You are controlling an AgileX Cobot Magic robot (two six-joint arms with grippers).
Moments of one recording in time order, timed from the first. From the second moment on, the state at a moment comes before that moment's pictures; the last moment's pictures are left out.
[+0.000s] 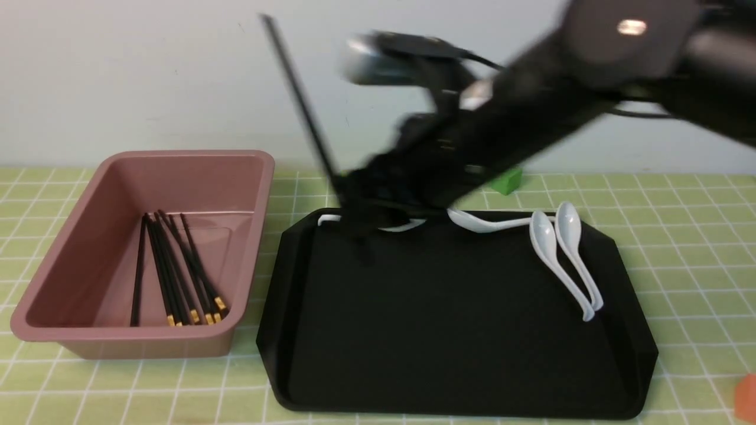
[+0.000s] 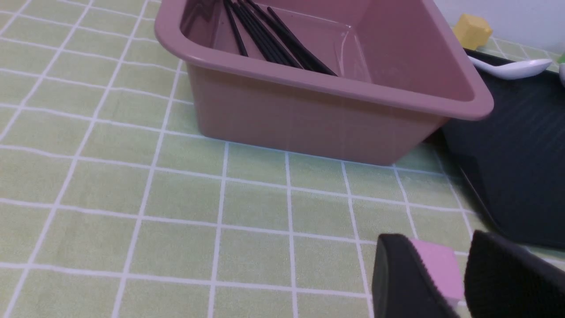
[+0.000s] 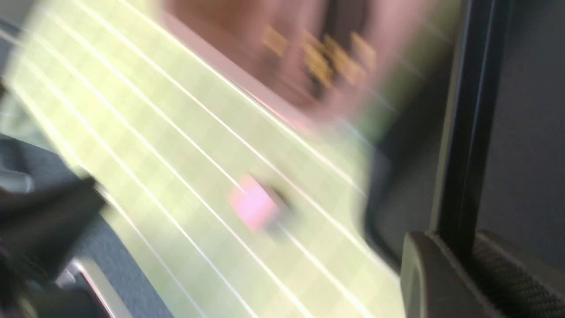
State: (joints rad) right arm 0.70 1.78 -1.69 0.51 0.85 -0.12; left arm -0.08 -0.01 0.03 -0.07 0.38 -0.23
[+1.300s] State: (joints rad) right arm 0.84 1.94 -2.12 -0.02 1.22 -0.08; left arm -0.08 -0.01 0.03 -0.07 0.38 -0.23
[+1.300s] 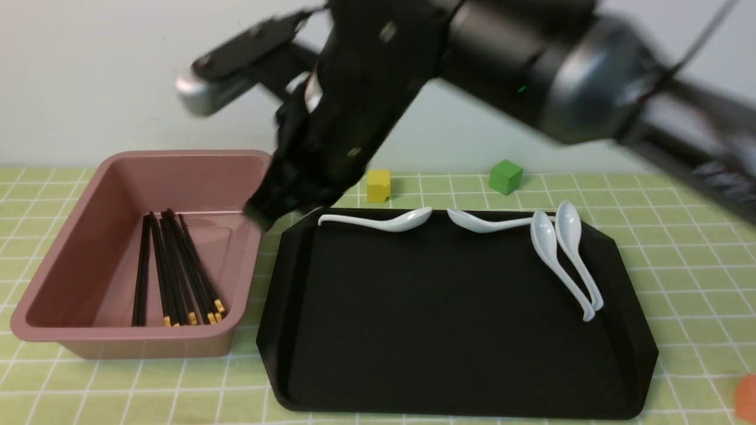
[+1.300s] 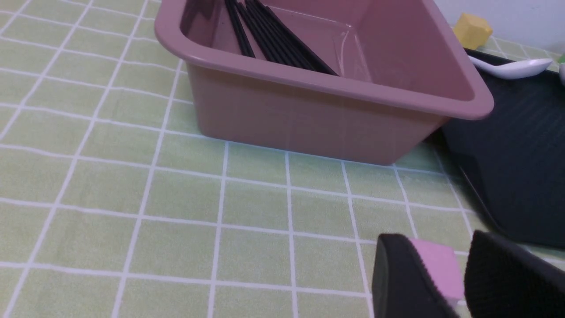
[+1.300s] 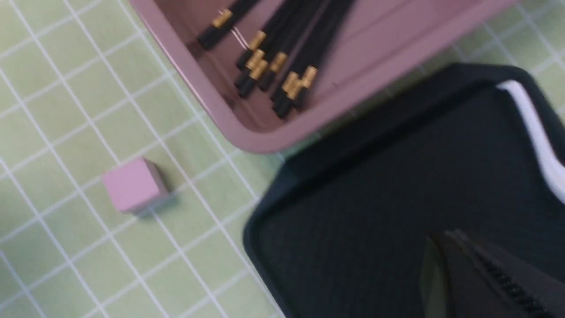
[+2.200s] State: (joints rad) right arm 0.84 0.57 -0.84 -0.20 0.76 0.30; left arm -0.08 -0.01 0.03 -0.07 0.38 -0.23
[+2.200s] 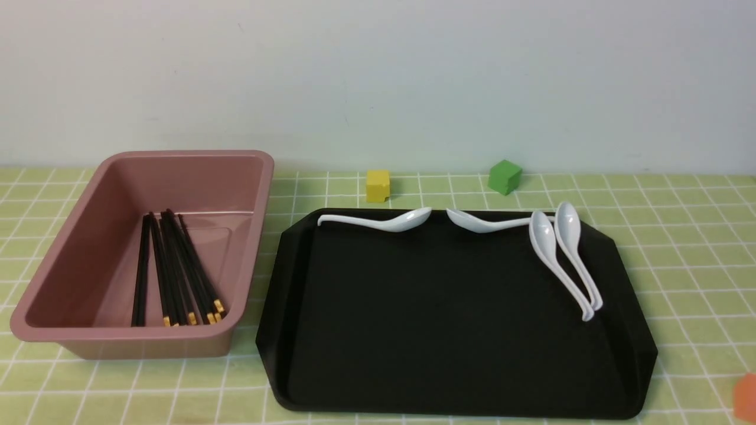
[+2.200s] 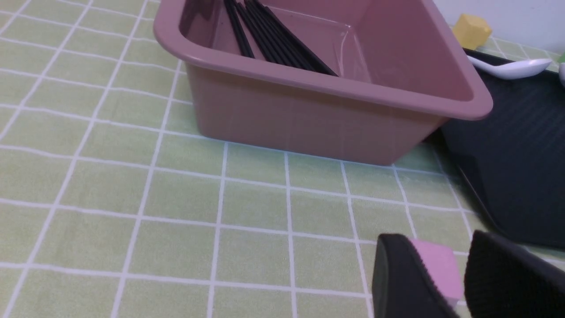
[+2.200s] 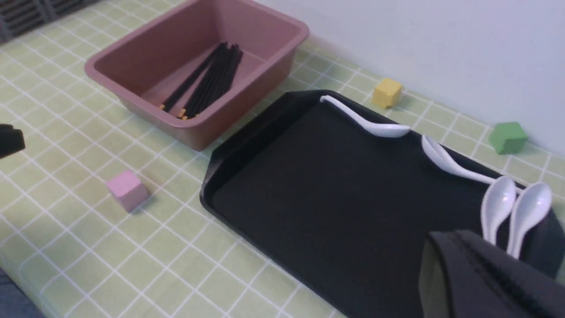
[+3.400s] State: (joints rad) right arm 0.84 0.50 -0.57 -0.26 0.59 0.45; left arm -0.08 -0.01 0.03 -0.07 0.38 -0.23
